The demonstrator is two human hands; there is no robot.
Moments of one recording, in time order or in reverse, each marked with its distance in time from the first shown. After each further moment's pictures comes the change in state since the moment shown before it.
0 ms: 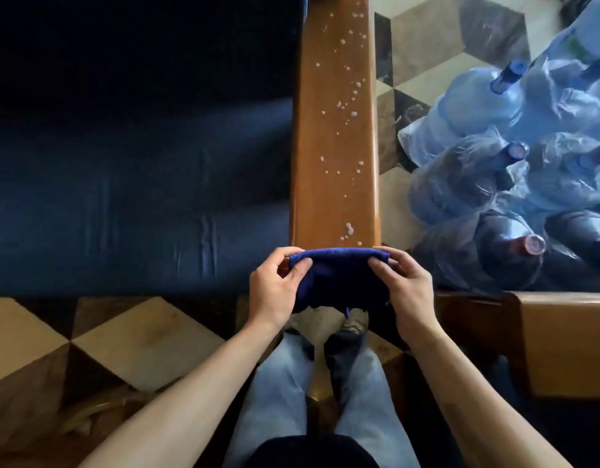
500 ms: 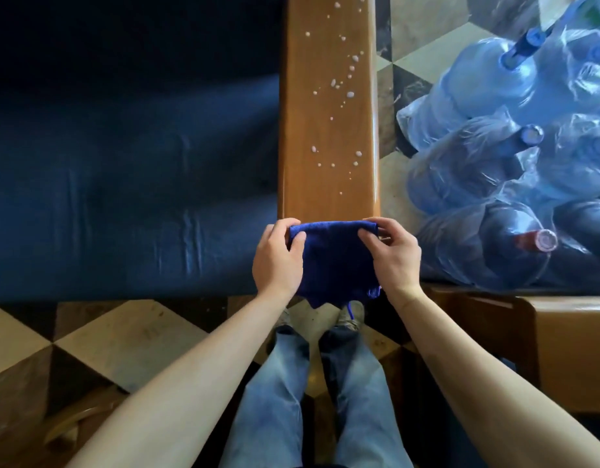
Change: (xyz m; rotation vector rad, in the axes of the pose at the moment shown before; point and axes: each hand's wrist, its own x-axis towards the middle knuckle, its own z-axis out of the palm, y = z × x) left_hand 0.067 -0.020 0.049 0.330 0.046 -0.029; right_hand 0.086 0.022 0.022 -0.392 0.088 -0.135
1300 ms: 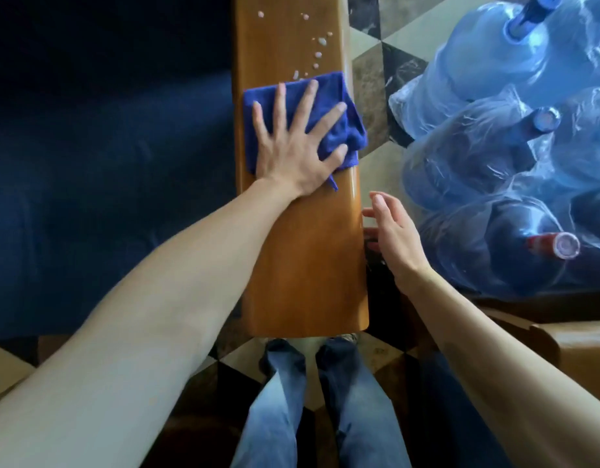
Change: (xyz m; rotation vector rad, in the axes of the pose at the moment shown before) left_hand 0.190 0.080 0.102 0.813 -0.091 0.575; right_hand 0.112 0.023 -0.007 0.180 -0.148 0.200
